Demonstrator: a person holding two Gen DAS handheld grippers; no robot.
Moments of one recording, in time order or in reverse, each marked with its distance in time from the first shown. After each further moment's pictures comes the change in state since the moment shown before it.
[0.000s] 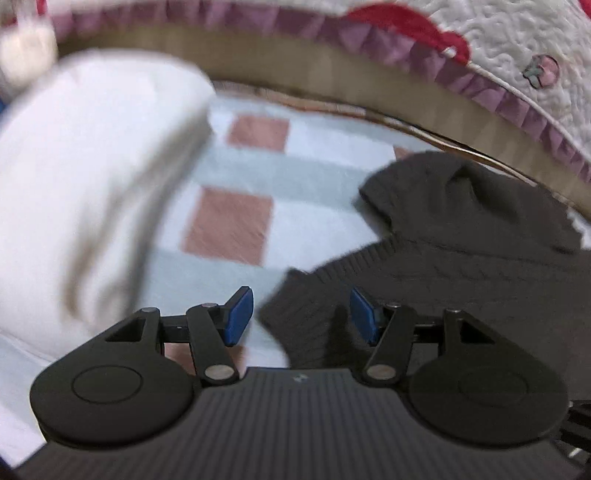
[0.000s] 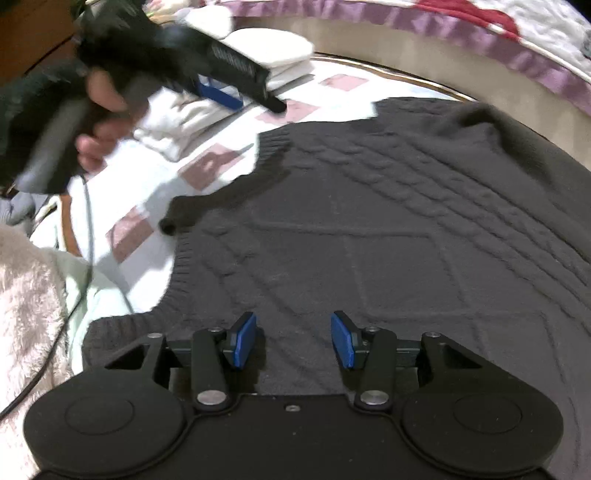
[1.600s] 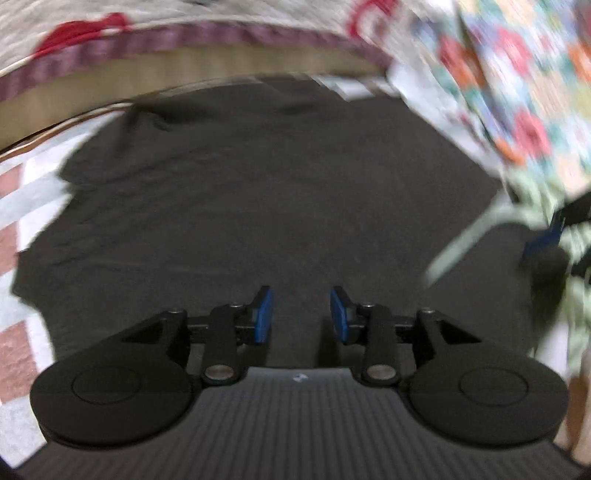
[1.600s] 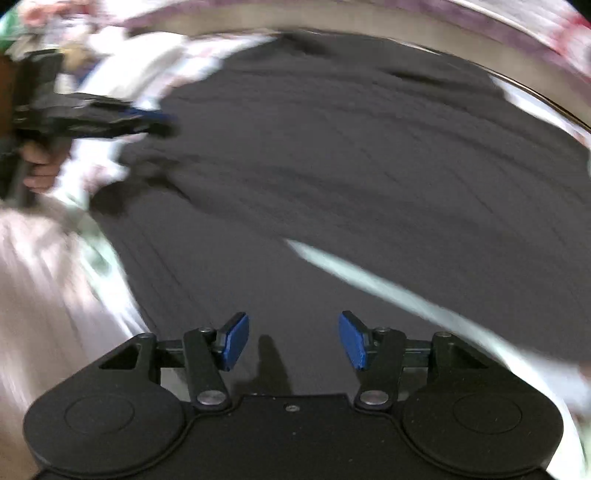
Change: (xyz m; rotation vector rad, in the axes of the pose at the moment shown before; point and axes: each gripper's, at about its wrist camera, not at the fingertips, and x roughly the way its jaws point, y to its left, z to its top) left arm -0.080 -0.158 -0.127 0.638 0.077 -0.447; right arm -0.192 -0.046 -0.198 0.353 0.129 -0.197
